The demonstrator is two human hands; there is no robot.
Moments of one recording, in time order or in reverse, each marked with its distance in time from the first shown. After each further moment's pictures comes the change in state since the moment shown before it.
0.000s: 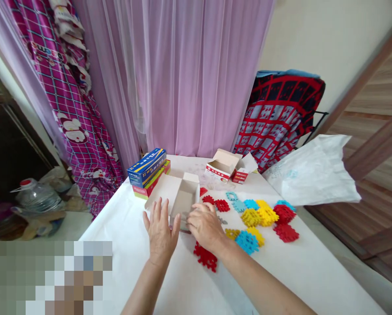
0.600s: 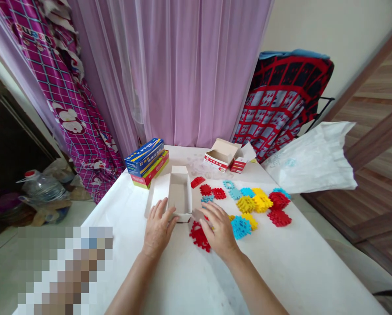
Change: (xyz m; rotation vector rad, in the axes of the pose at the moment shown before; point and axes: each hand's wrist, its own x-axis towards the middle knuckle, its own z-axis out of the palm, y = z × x) left_hand -0.029 -0.028 -0.007 -0.045 -0.243 0.213; right_hand -0.073 0.017 0.023 0.138 0.460 0.103
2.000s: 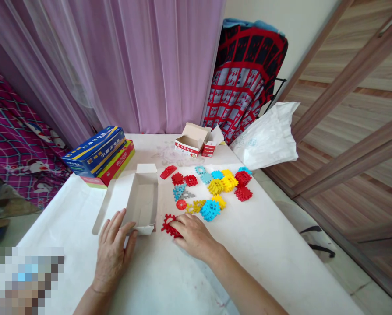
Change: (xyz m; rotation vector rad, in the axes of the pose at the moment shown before) left_hand -0.023 -0.006 -0.025 -0.013 0.001 0.156; right_hand -0.022 0.000 -0.021 -0.097 -0.652 0.090
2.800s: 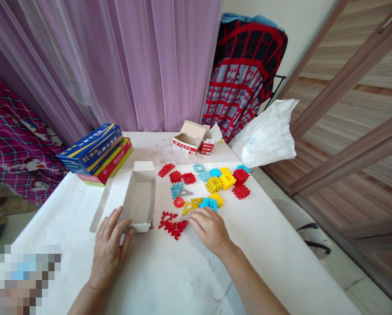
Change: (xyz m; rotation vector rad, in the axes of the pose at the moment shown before) left_hand 0.001 -0.001 -0.001 -0.012 -0.021 -0.001; right_hand -0.033 0.033 -0.014 0.091 0.485 0.014
